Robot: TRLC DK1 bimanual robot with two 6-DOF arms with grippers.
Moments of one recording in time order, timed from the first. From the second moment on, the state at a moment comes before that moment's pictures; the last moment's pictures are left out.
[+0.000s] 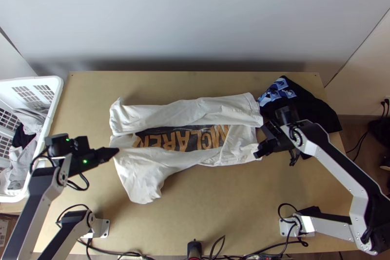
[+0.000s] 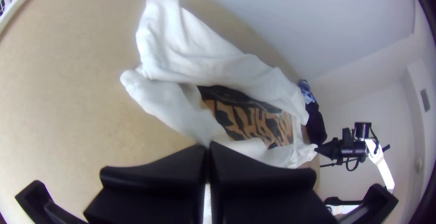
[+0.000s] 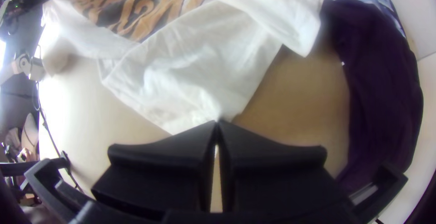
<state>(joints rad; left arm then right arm) 0.15 0.85 0.58 -0.57 0.60 -0.31 0.27 1.35 0.92 -0.78 -0.22 -0.26</state>
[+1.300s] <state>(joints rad) 0.24 1.01 0.90 -0.47 0.70 -0.40 0.25 1.31 1.14 -0.73 -0.19 -0.35</state>
